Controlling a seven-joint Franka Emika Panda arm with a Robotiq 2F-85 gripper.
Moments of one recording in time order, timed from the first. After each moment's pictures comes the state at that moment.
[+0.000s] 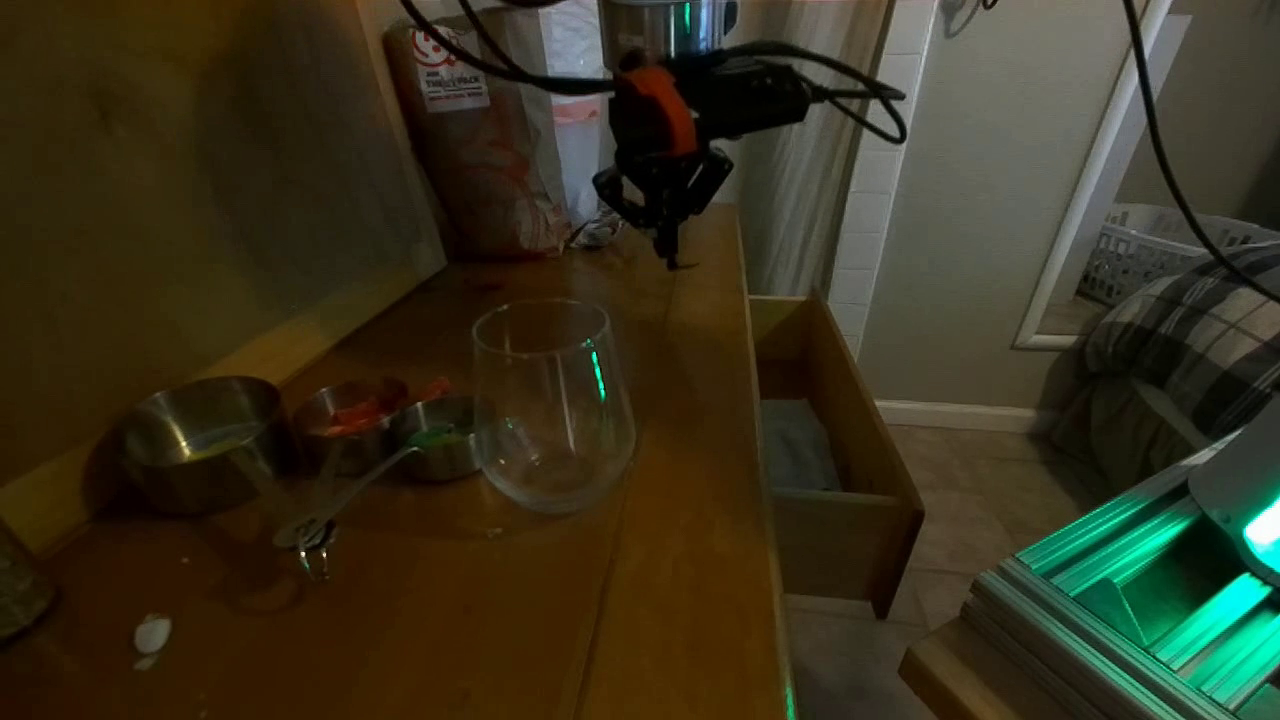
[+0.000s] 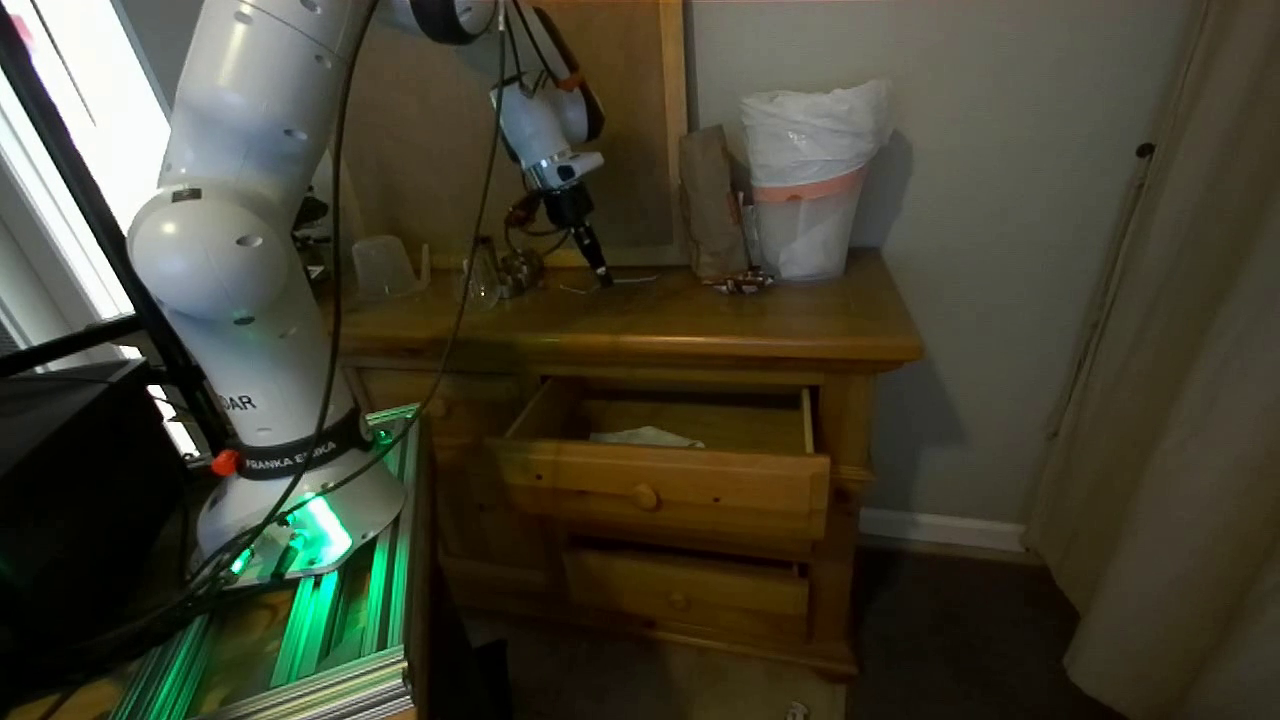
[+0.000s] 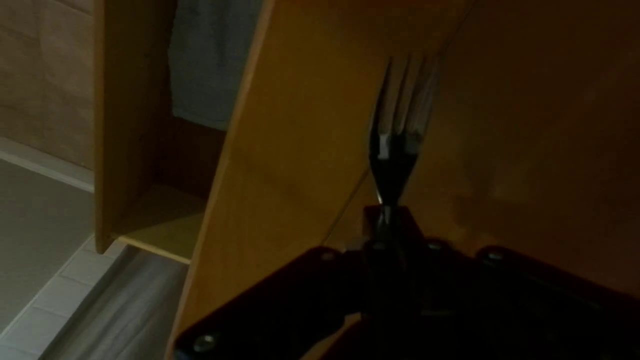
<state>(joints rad) 0.29 0.60 0.68 -1.82 2.24 4.16 -1.52</state>
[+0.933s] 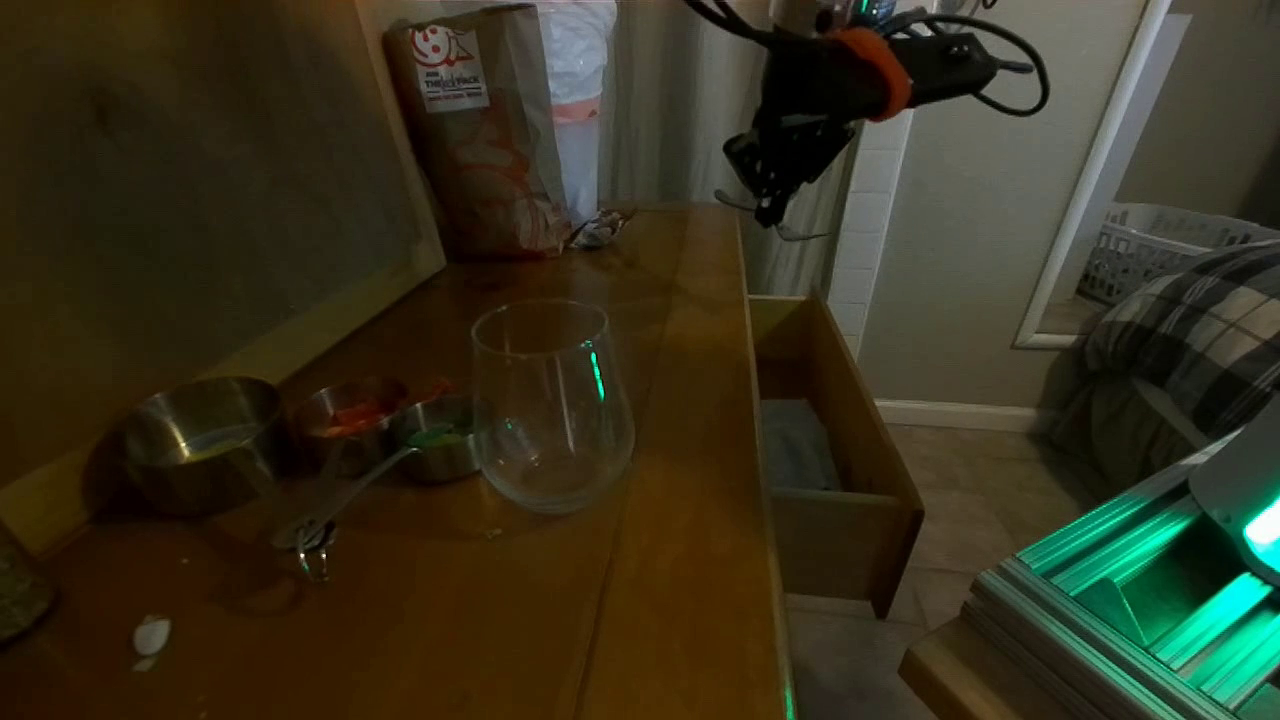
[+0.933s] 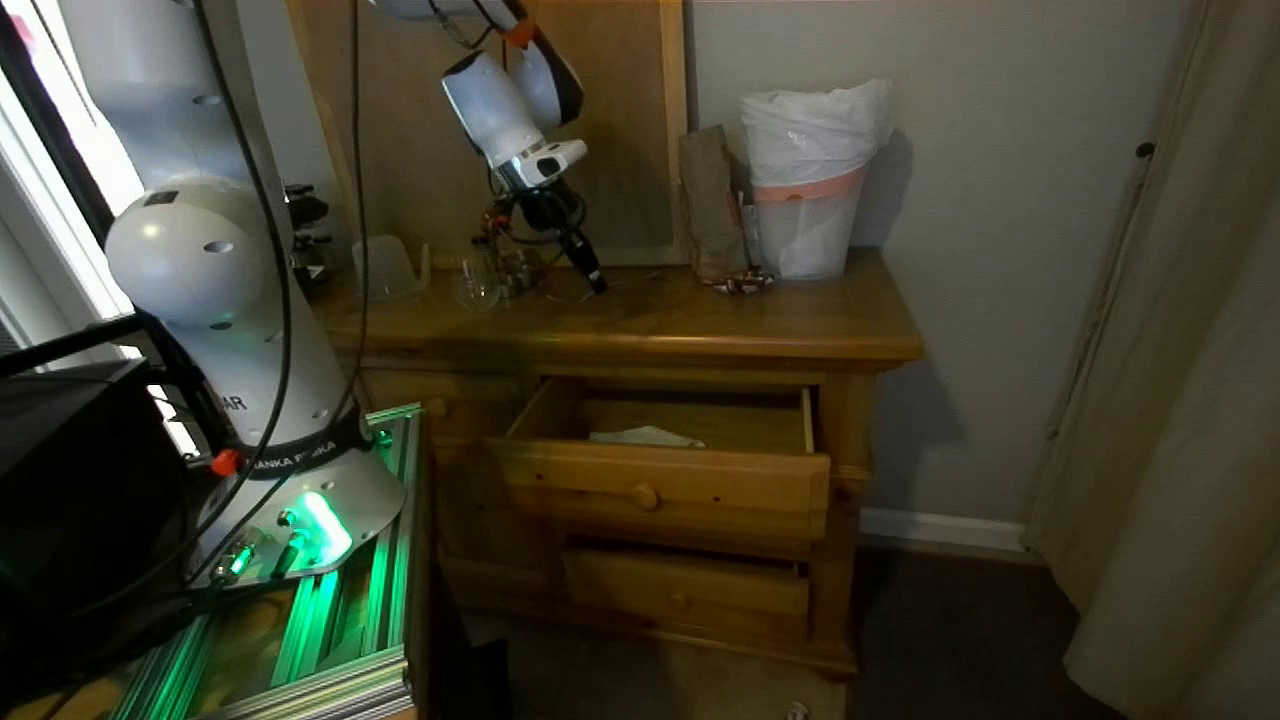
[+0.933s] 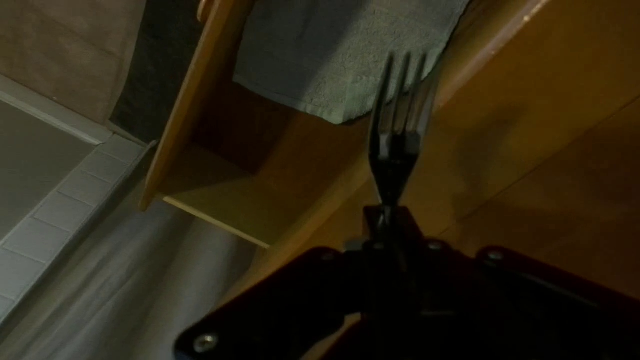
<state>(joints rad) 0.13 0.14 0.66 -2.31 2.35 3.80 -1.75</state>
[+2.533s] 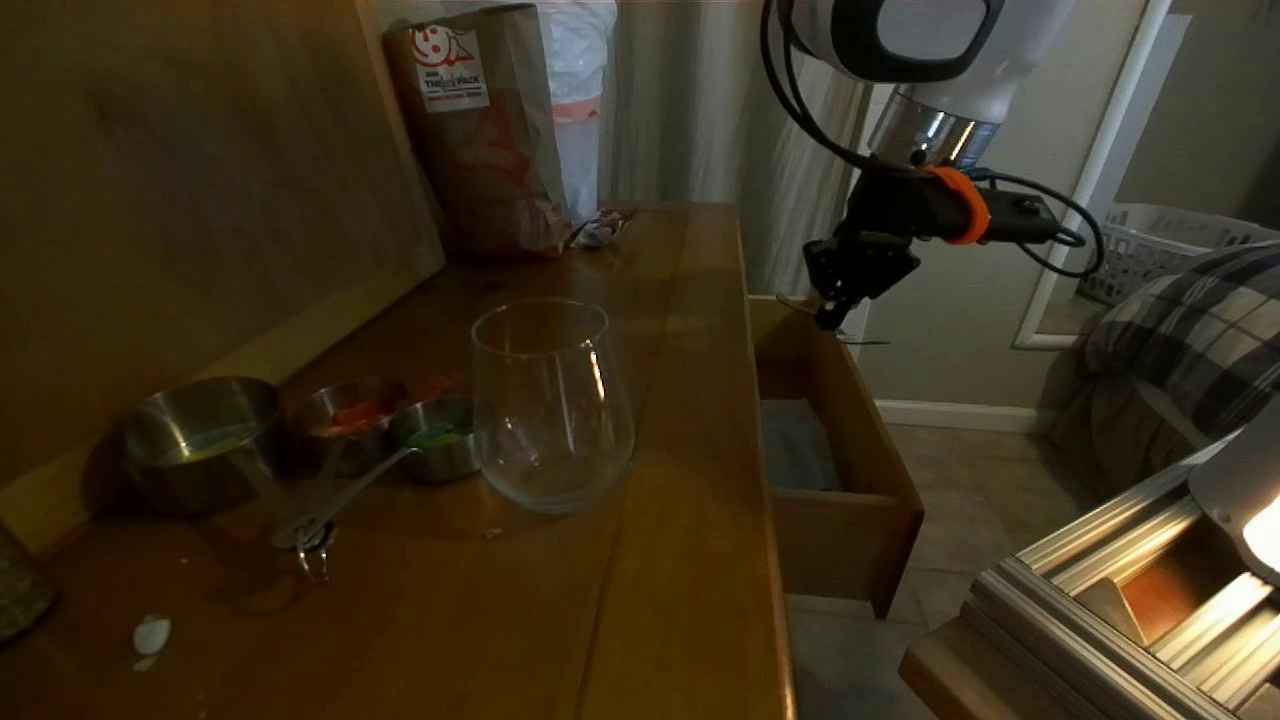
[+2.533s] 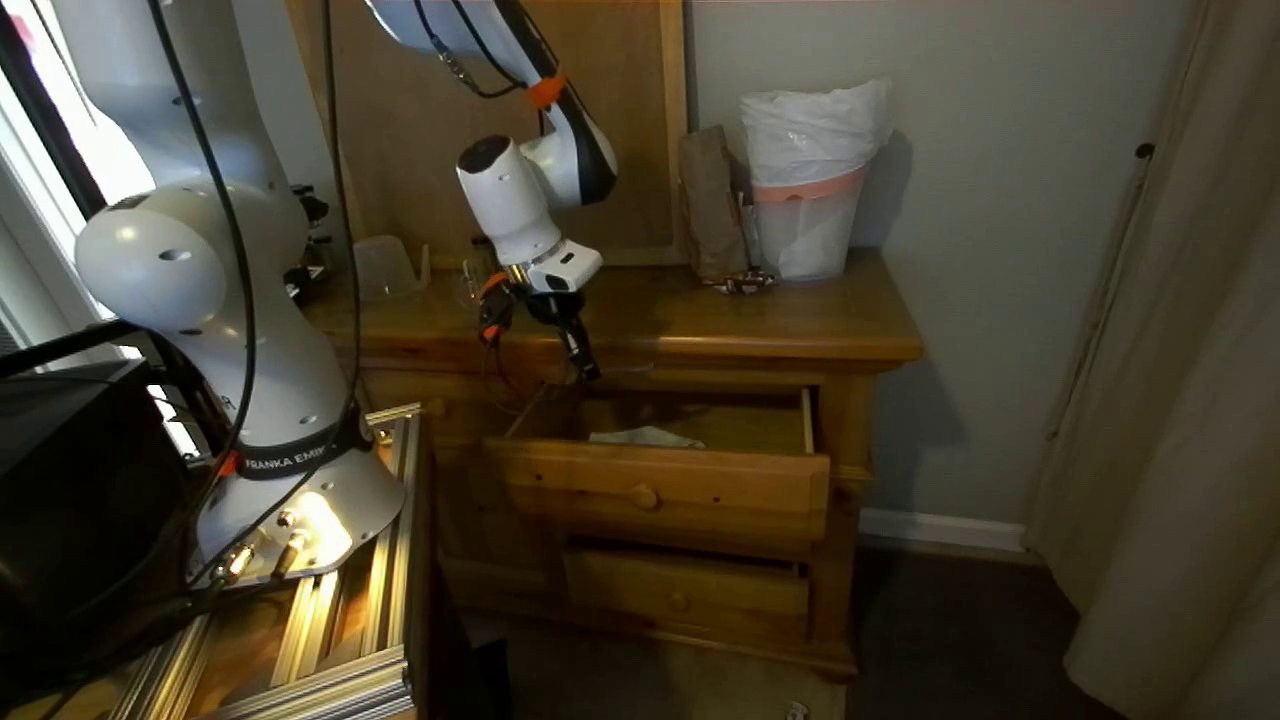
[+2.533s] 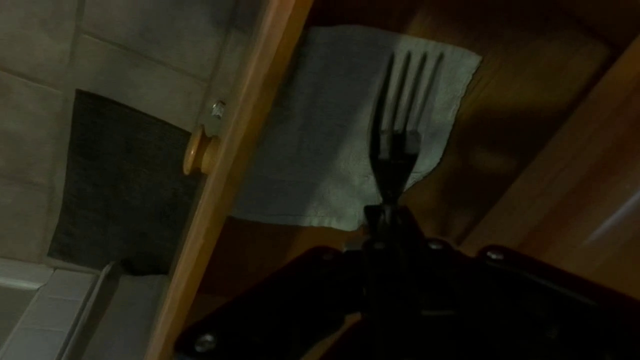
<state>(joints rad) -0.08 0.14 0.60 -2.59 2.41 3.32 -1.79</state>
